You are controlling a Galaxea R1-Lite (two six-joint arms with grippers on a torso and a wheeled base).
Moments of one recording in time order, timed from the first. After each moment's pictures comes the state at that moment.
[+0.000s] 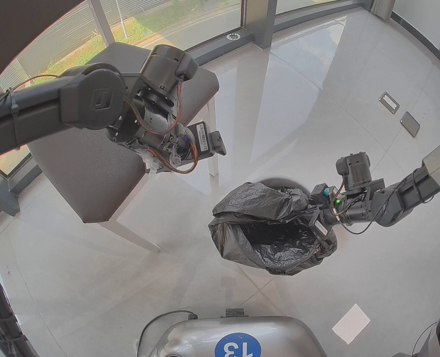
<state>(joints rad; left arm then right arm) -0.59 2.00 -1.94 0.66 0.13 -0.57 0.31 2.09 -1.08 -0.30 0.13 -0.62</state>
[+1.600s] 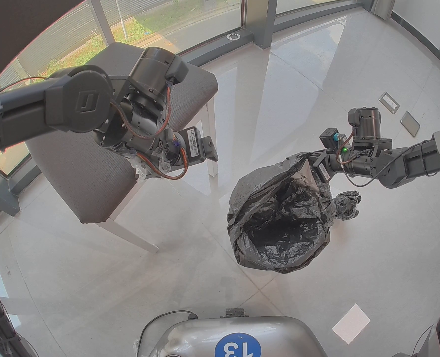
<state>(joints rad) -0.58 1.95 -1.85 0.66 0.13 -0.57 0.24 2.11 -1.39 -0.31 0.09 -0.55</state>
